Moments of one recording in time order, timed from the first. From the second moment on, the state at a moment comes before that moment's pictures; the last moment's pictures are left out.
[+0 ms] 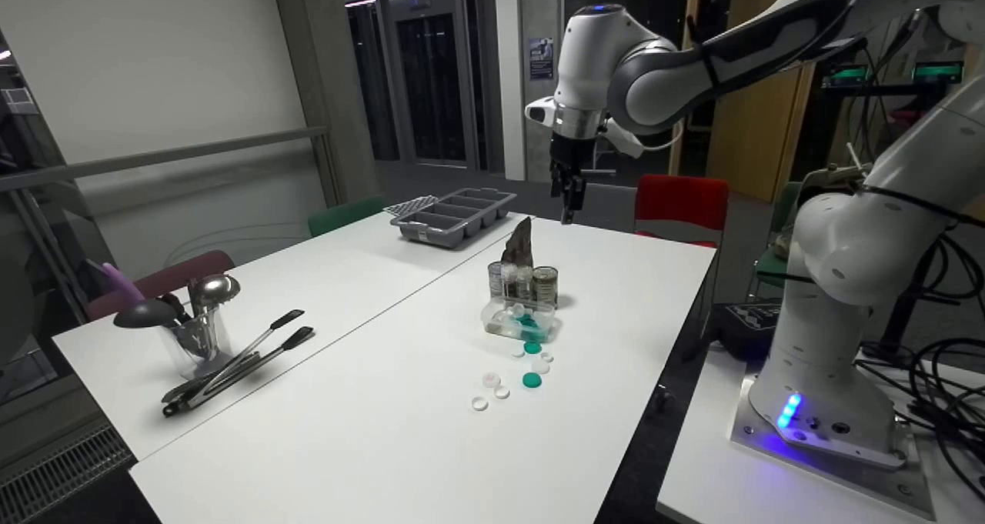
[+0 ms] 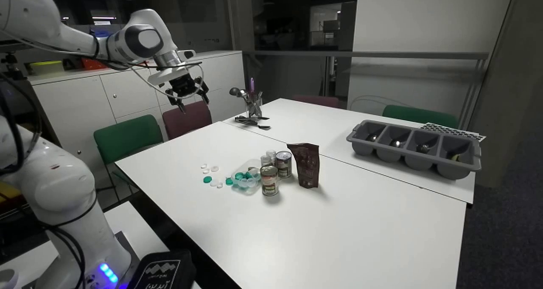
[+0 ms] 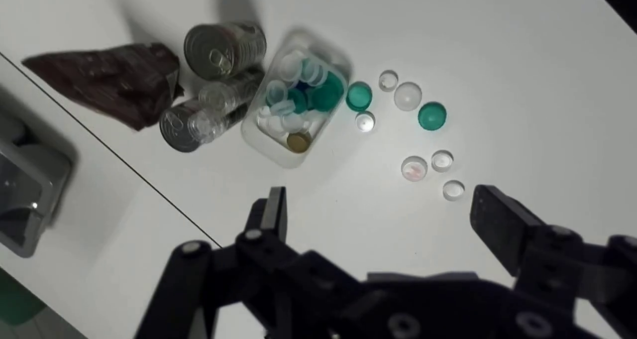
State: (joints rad) arm 0.16 -0.52 0.12 -2.46 -0.19 2.16 -0.39
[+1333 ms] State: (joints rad) arm 0.25 -0.27 0.07 -2.28 -0.14 2.13 -1.07
